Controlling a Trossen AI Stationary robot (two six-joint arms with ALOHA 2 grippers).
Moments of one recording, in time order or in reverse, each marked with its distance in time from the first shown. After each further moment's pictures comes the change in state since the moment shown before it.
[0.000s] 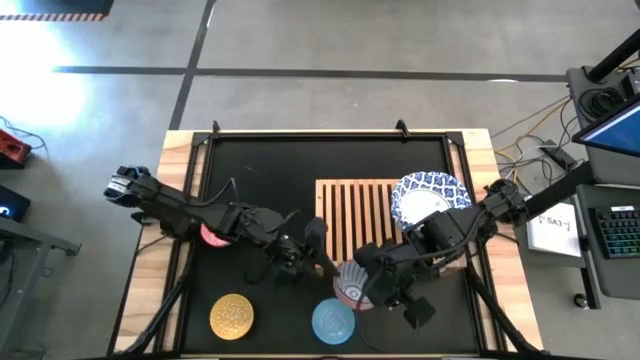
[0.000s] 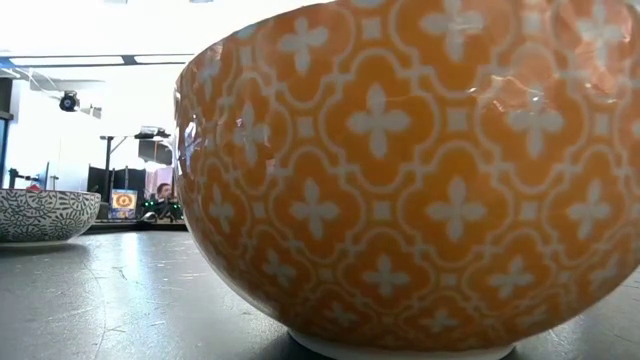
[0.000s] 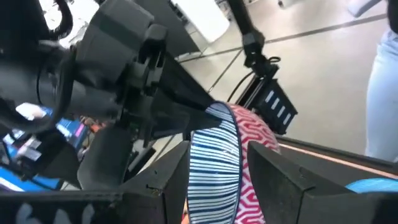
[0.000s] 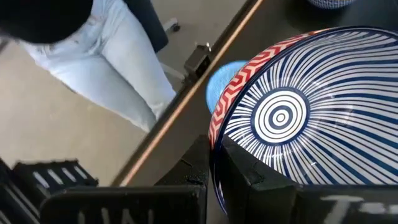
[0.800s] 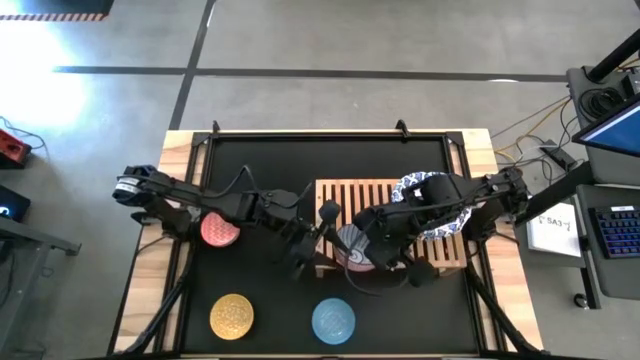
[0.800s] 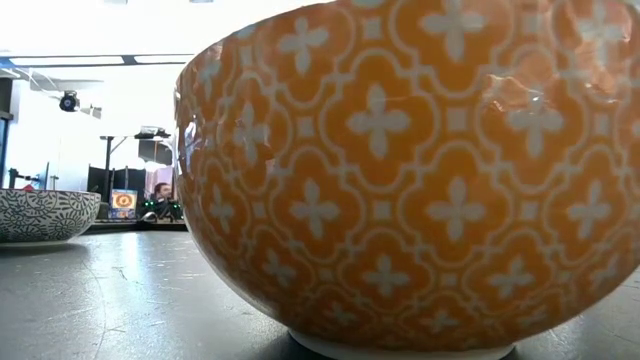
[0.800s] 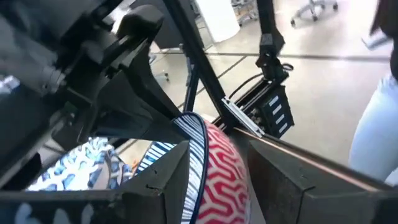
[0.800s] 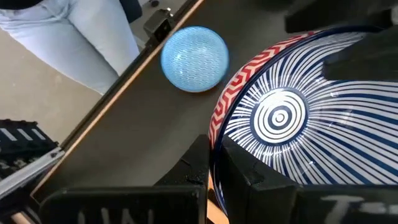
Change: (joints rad) left arm 0.133 0.057 0.000 0.053 0.110 -0.228; right arm -0.180 -0.056 0.005 -0.149 0.002 -0.270
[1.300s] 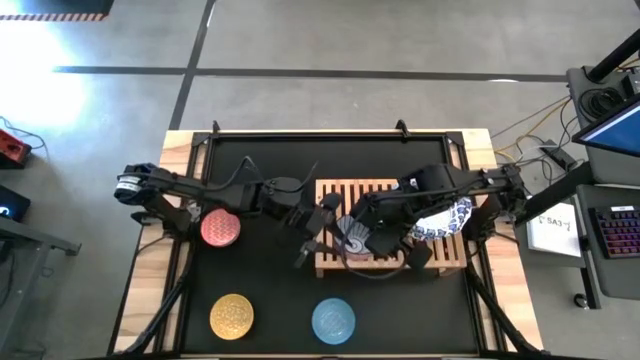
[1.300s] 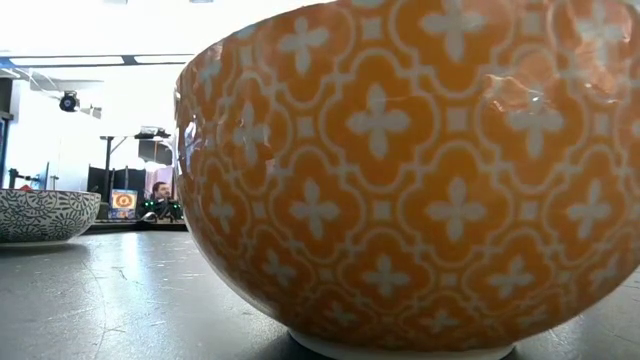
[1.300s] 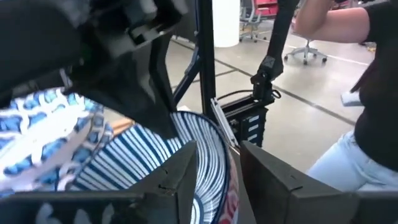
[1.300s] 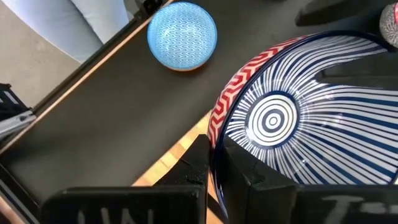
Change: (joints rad) left arm 0.075 0.006 0.003 -0.023 0.090 -0.373; right arm -0.071 0.000 -0.002 -0.050 0.009 -0.208
